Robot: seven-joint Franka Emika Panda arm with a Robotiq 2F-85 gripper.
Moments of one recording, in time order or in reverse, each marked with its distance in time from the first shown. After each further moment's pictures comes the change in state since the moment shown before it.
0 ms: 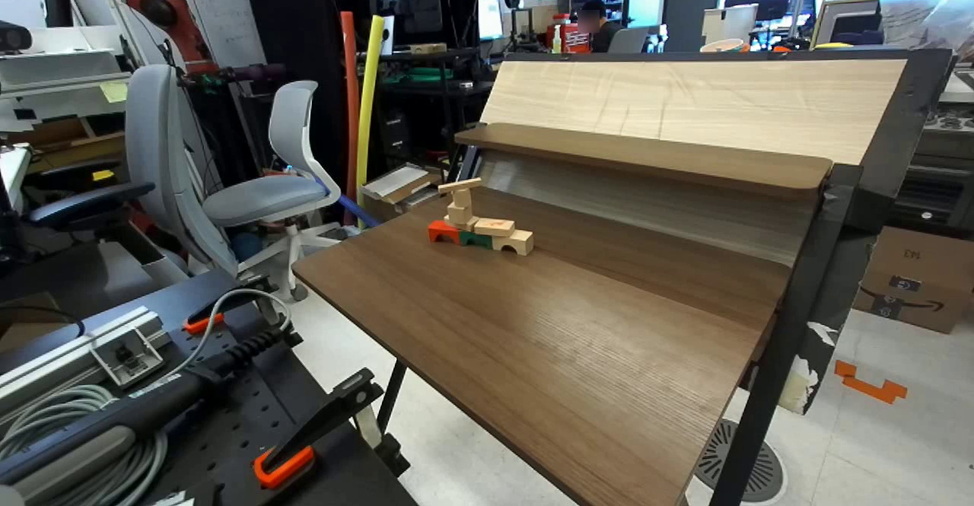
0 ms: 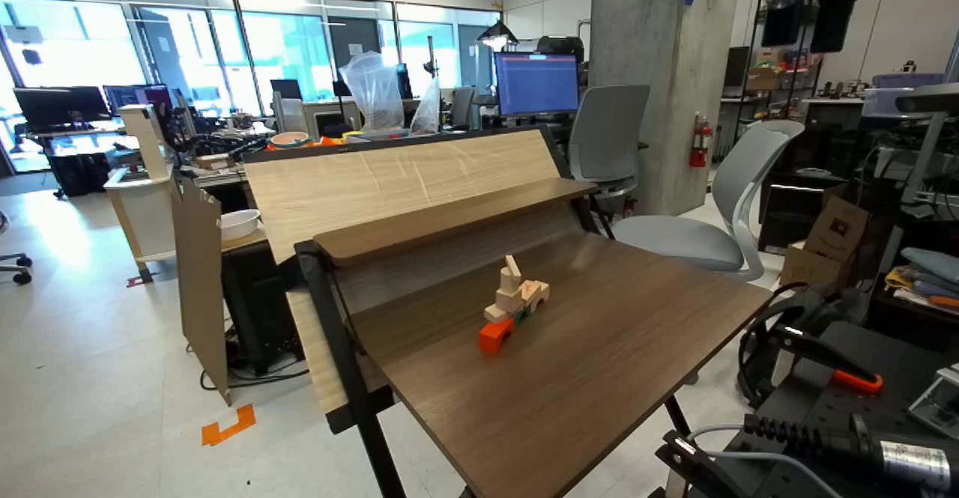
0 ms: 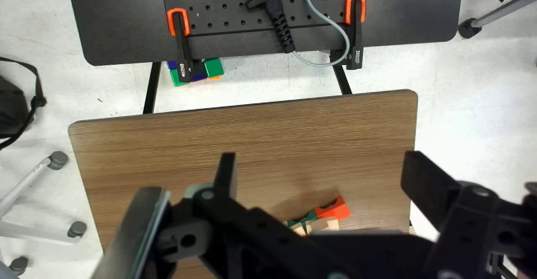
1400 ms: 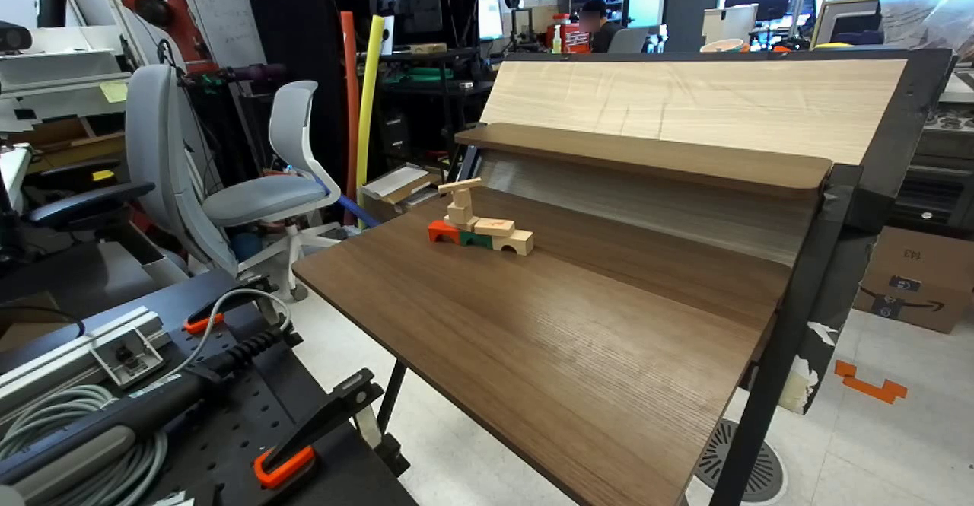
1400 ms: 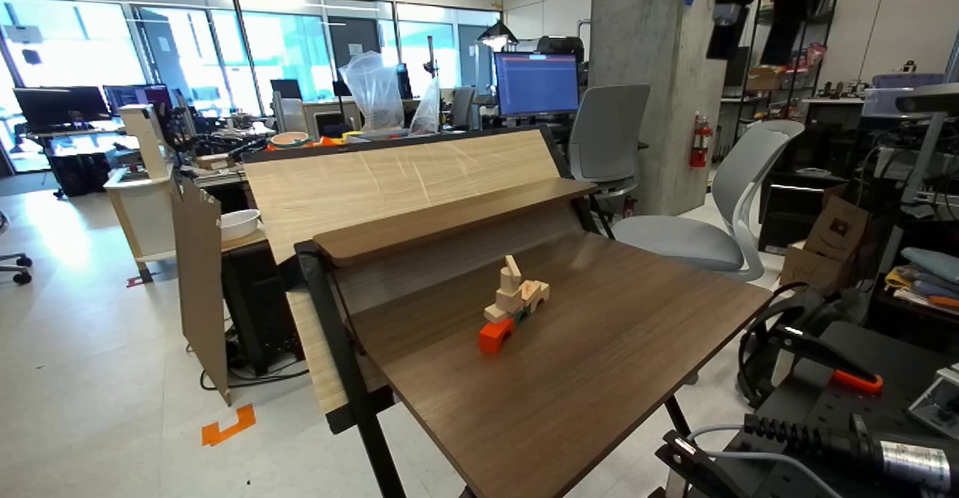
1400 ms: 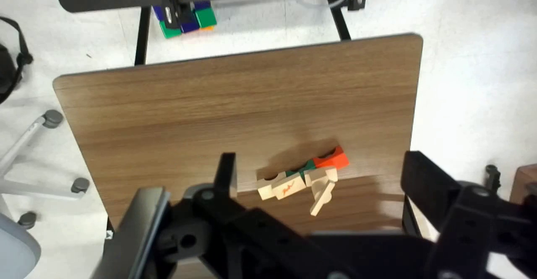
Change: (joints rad) arm 0.000 0.015 0.006 -0.051 0.012 0.220 0.022
